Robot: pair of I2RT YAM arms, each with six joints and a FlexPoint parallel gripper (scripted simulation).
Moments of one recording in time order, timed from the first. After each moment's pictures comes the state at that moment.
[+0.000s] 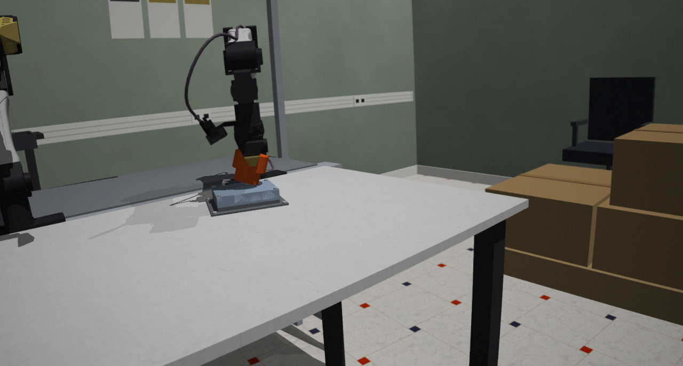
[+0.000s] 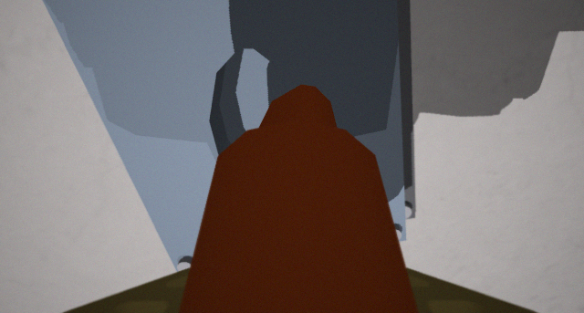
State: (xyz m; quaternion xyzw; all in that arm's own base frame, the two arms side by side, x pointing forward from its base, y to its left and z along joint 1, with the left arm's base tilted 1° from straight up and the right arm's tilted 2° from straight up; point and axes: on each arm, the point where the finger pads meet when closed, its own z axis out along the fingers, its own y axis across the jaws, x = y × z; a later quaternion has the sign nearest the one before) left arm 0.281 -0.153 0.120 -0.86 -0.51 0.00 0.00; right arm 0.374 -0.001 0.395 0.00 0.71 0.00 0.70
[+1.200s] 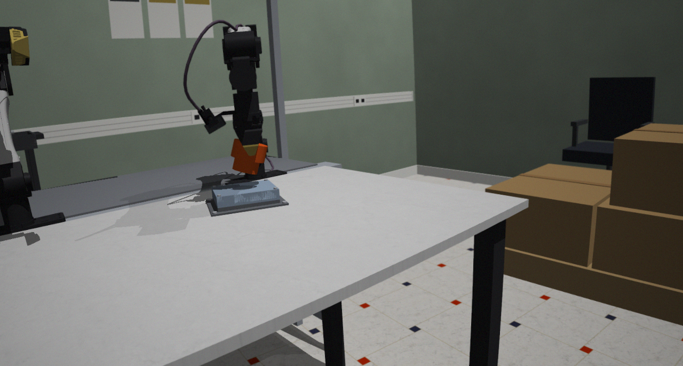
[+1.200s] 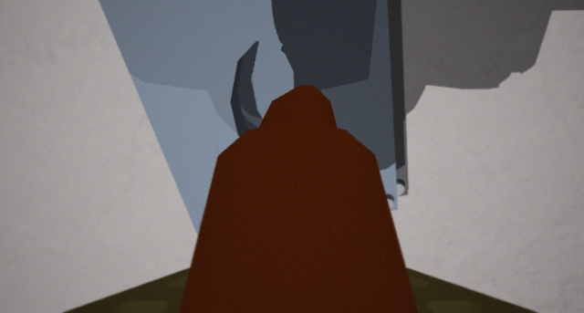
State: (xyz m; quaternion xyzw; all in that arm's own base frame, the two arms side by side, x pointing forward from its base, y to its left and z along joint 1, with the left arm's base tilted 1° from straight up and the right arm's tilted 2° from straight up) left arm 0.283 -0.155 0.145 -0.86 -0.51 0.00 0.00; right arm 0.373 0.012 0.375 -0.06 0.74 0.00 0.67
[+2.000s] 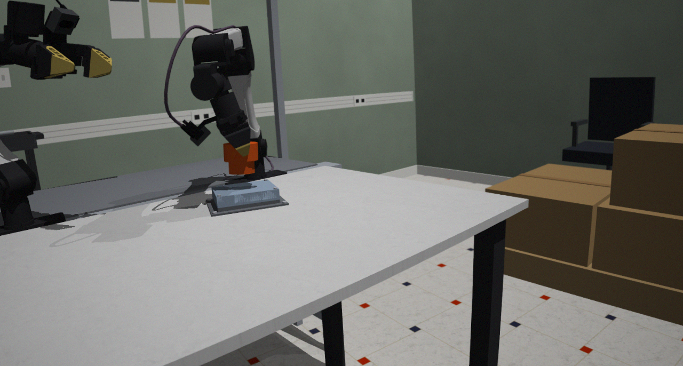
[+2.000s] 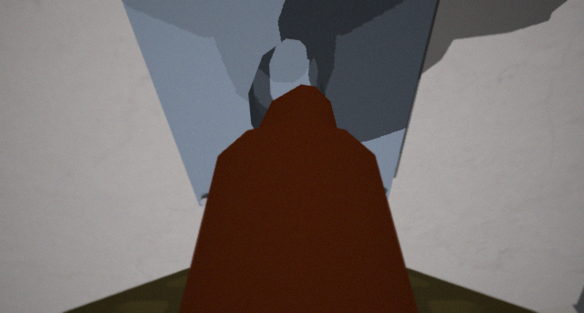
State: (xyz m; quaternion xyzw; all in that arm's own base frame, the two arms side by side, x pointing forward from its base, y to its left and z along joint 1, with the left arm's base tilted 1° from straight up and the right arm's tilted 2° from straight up) left arm 0.281 -0.176 0.148 -0.81 -0.57 -0.11 0.07; right arm 0.256 0.186 0.337 -0.27 0.75 0.18 0.57
